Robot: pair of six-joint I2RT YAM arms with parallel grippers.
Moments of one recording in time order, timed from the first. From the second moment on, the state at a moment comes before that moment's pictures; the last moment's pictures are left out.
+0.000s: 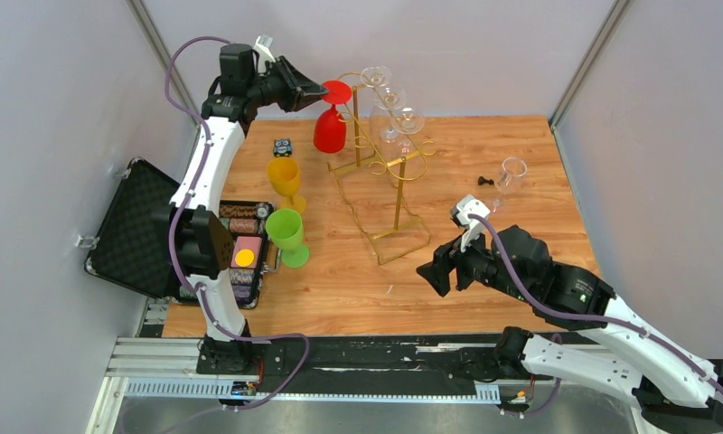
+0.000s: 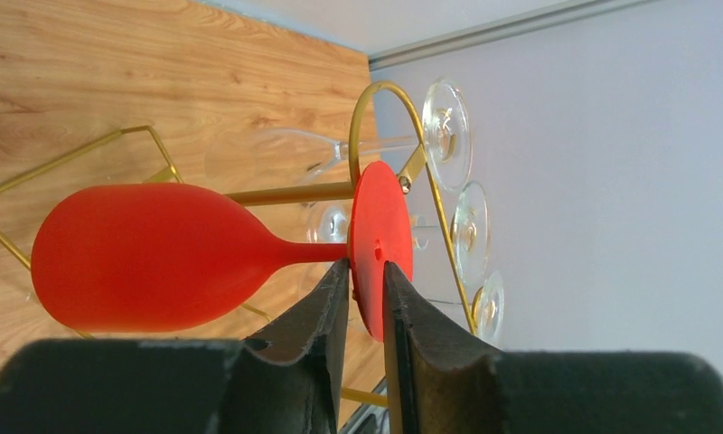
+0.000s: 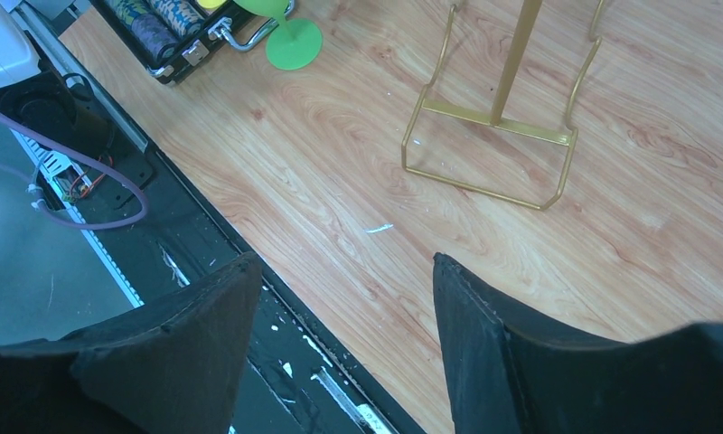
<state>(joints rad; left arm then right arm) -0.13 1.90 2.00 -0.43 0.67 -0.92 1.01 0.70 1.00 -0.74 0.13 0.24</state>
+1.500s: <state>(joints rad) -0.12 1.92 2.07 -0.51 0.67 -0.91 1.01 0.70 1.00 -0.76 0.13 0.25</state>
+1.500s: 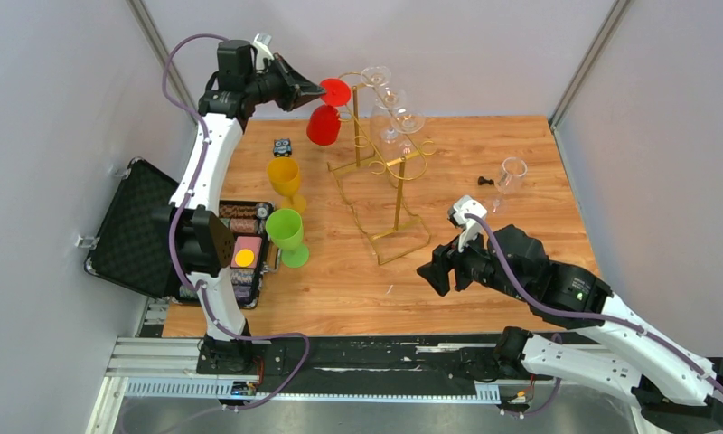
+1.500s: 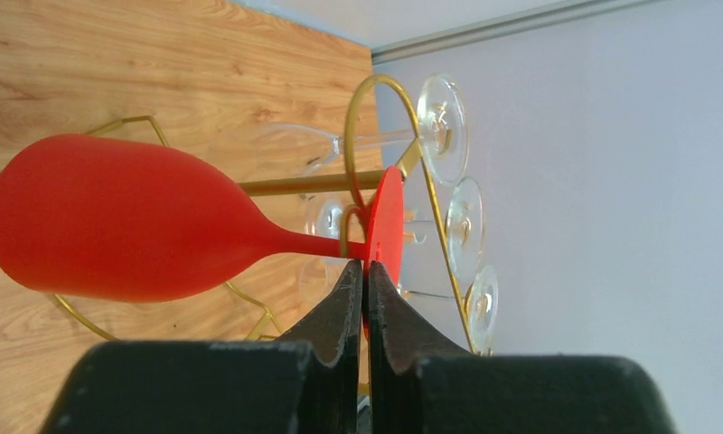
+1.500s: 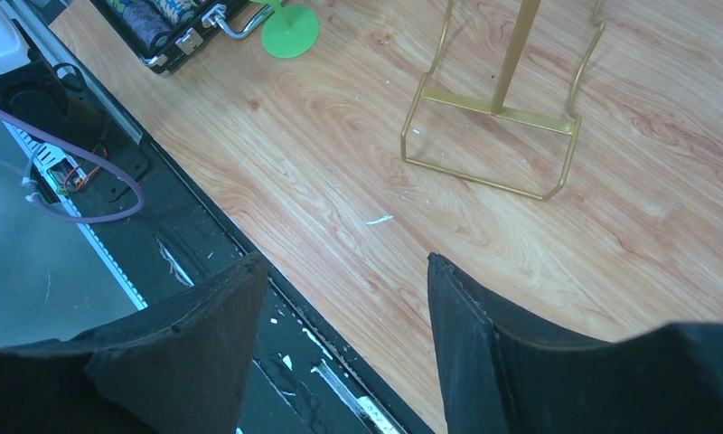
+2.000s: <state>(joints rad) -0.12 1.92 2.12 -0.50 0.68 -0.91 1.01 0.71 1.01 -0.76 0.13 0.25</state>
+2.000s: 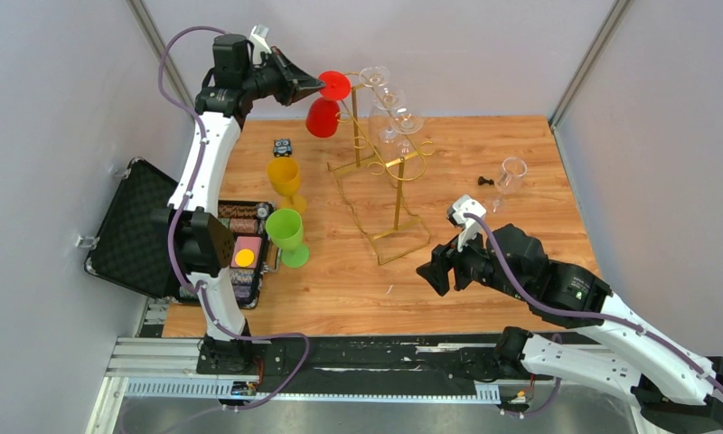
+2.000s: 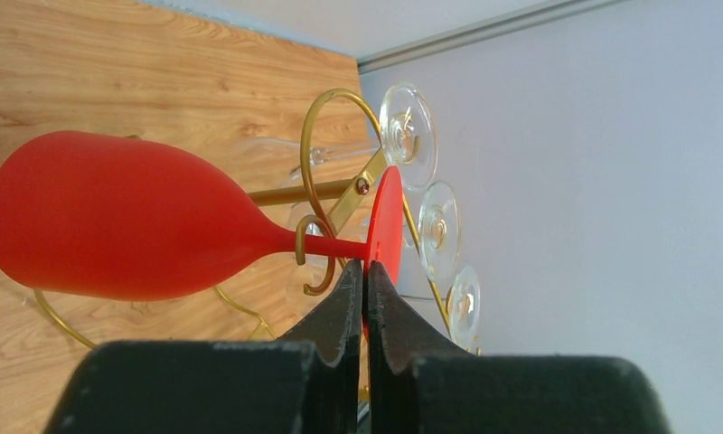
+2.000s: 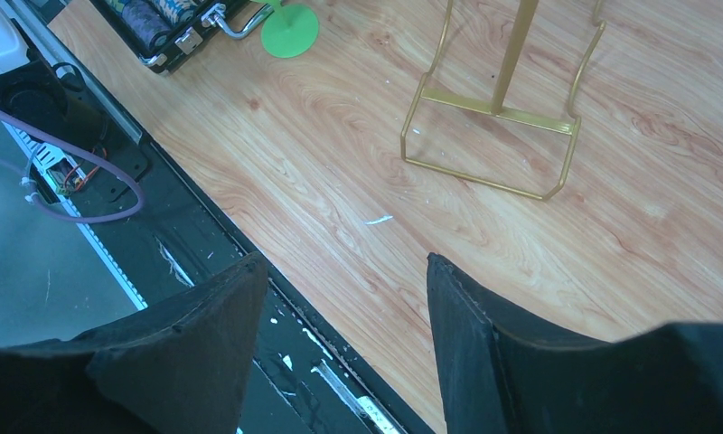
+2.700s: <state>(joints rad) -0.08 1.87 2.05 -0.51 0.67 -0.86 1.01 0.73 1.02 -0.77 0.13 0.25</state>
